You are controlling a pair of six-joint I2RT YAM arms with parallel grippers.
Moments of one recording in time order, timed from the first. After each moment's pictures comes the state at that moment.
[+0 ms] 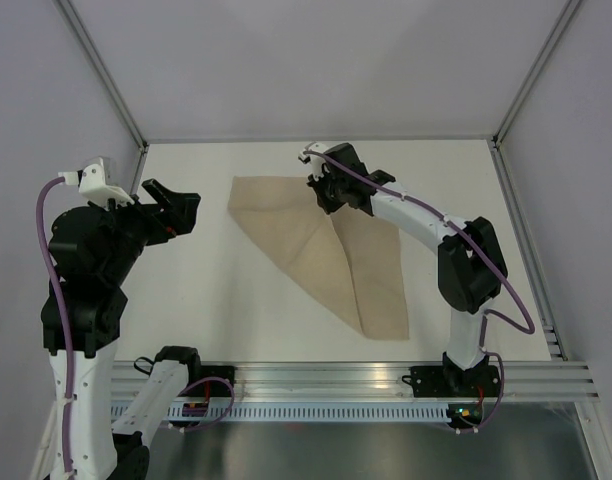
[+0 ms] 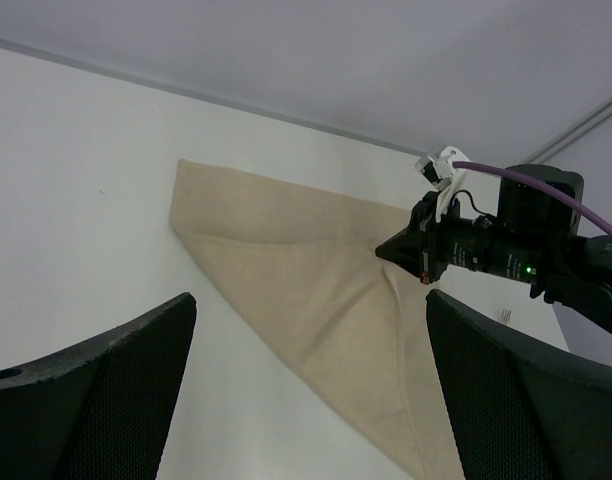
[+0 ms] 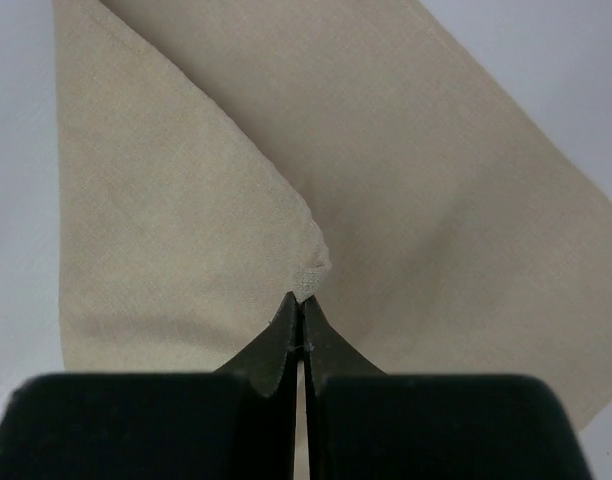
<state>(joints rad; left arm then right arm) -0.07 0.76 1.36 -0.77 0.11 -0.41 0.60 1.92 1.59 -0.41 -0.08 -0.10</state>
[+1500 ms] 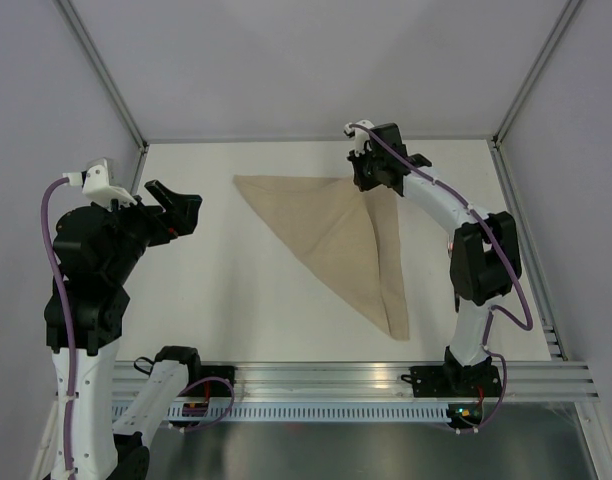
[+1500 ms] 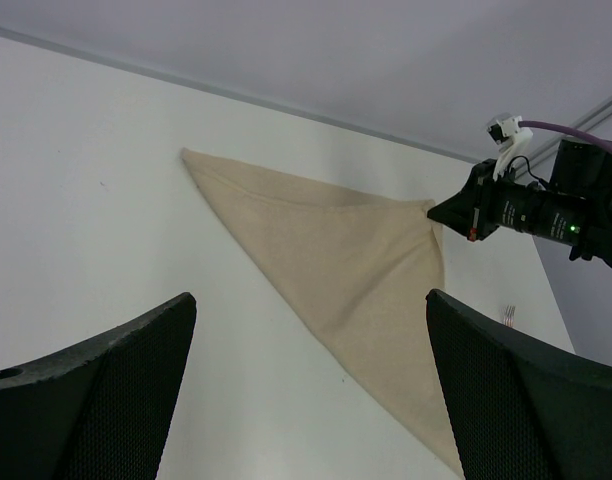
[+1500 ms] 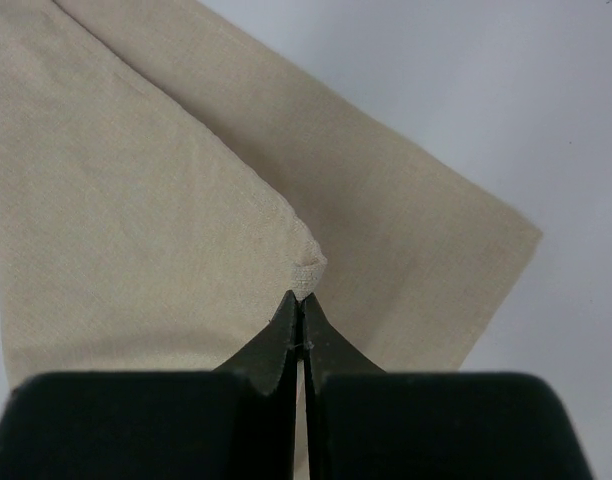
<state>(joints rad) -0.07 0.75 1.33 -0.77 0.11 -0.41 0.37 1.93 1.61 -0.40 -0.12 -0.10</state>
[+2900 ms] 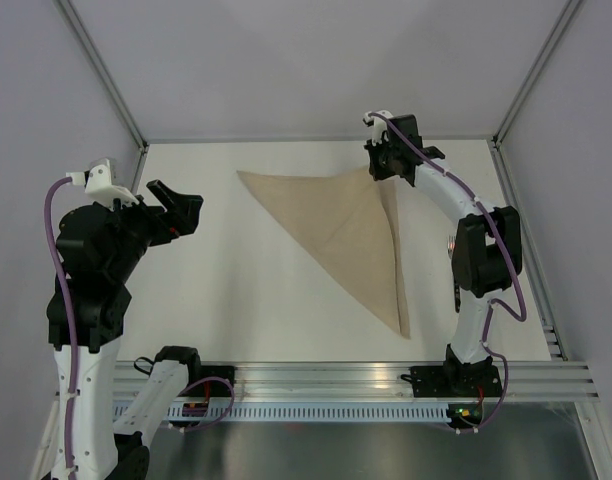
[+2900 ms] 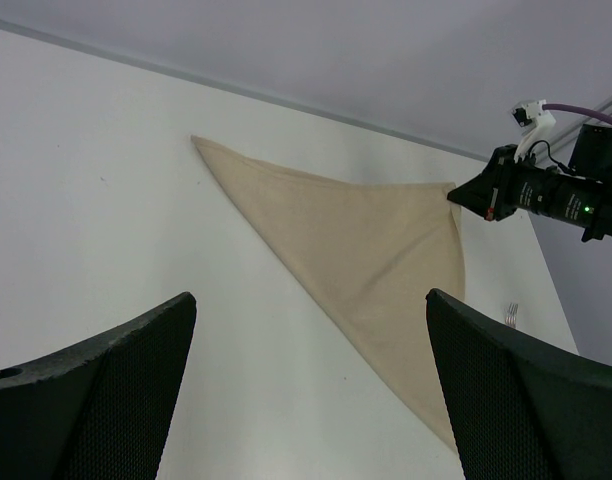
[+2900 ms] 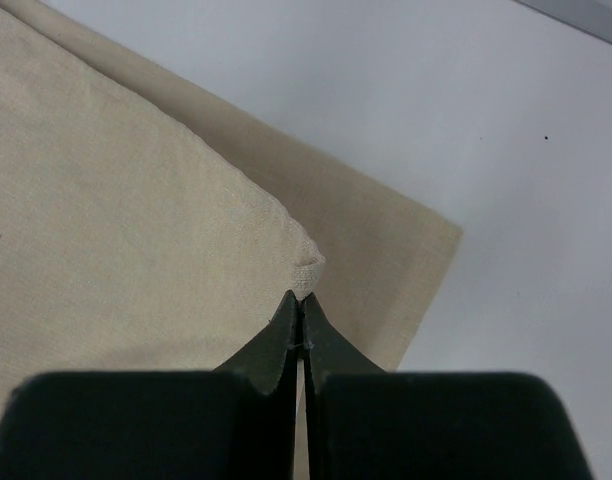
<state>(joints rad) -0.07 0.75 1.32 -0.76 0.11 -0.41 0.27 1.98 1.68 -0.40 -0.12 -0.10</state>
